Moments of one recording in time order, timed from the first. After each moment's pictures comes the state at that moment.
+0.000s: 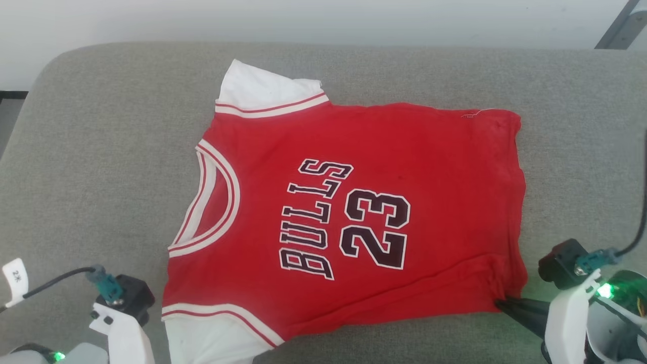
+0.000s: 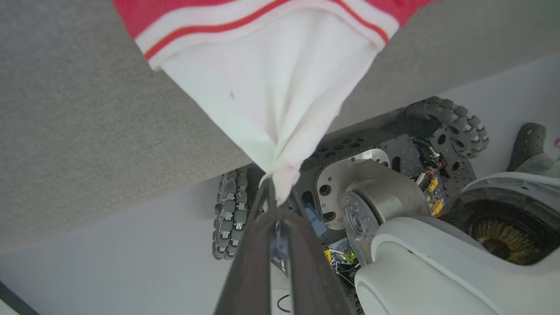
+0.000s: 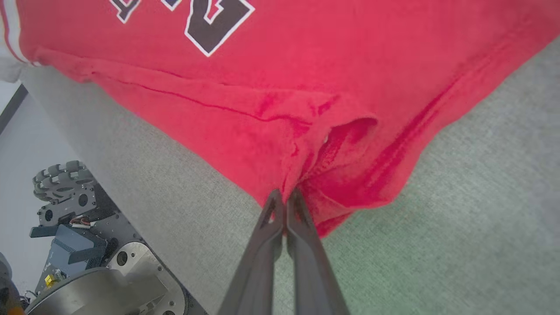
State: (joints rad) left arm -0.66 1.27 -1.26 -0.46 -1.46 0.37 0.58; right arm -0.23 -0.84 0.65 -0.09 0.88 0.13 0.44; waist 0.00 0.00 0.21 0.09
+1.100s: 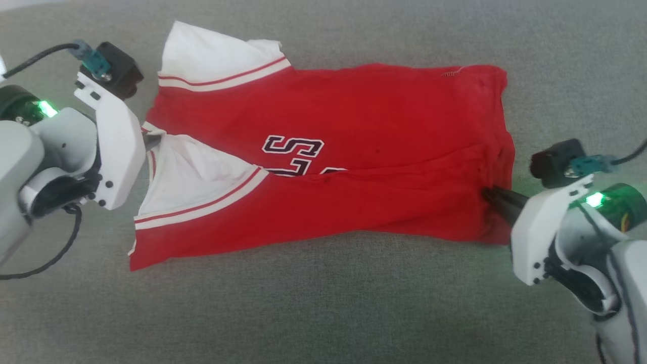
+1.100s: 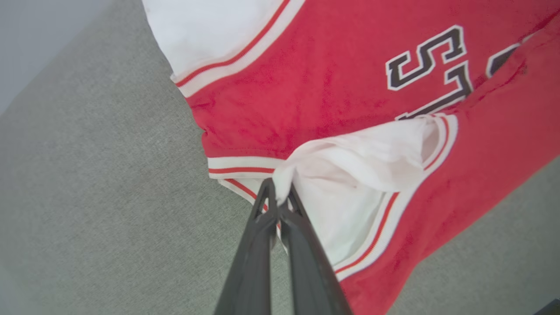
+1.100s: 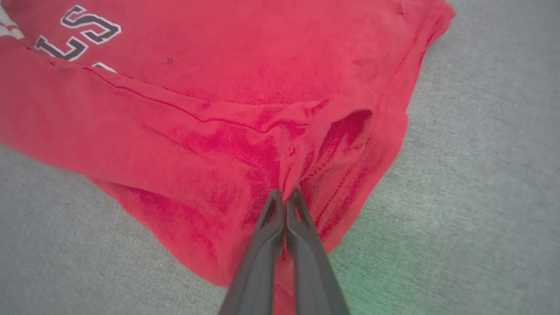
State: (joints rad) left arm -1.15 0.88 -1.14 0.28 -1.10 -0.09 0.57; right arm -0.37 -0.45 0.29 0.00 0.54 0.13 0.59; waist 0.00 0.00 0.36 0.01
